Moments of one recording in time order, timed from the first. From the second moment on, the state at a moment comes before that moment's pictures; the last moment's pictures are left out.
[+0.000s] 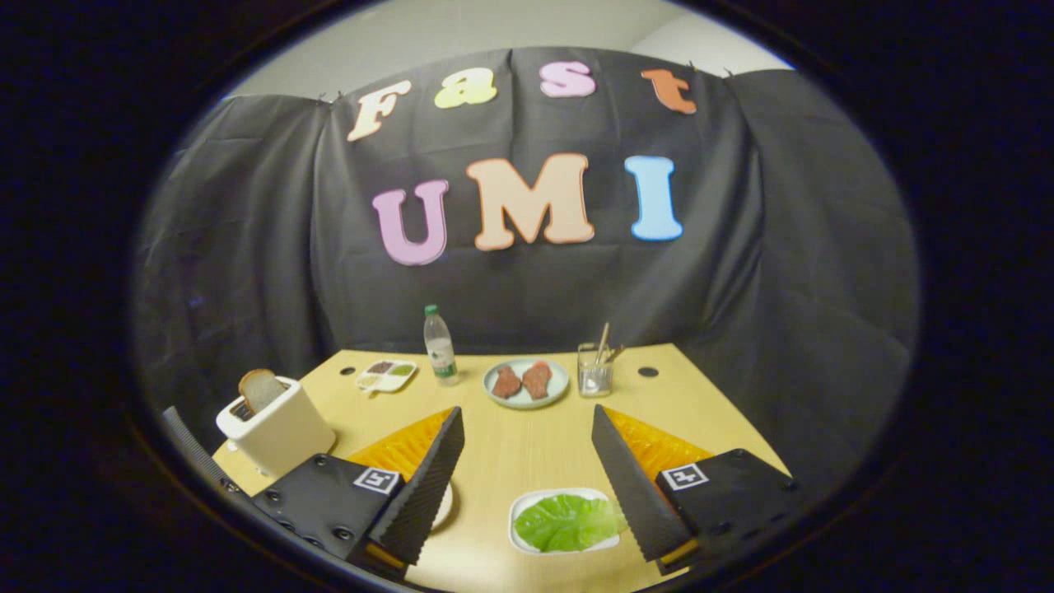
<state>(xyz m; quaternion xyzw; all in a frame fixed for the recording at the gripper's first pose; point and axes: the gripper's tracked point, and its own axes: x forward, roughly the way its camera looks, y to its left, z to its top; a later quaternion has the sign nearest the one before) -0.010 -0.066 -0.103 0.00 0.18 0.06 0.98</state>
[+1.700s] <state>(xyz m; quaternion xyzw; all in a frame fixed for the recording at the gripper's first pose) 0.012 -0.191 -0.335 0.03 0.55 0.10 0.83</state>
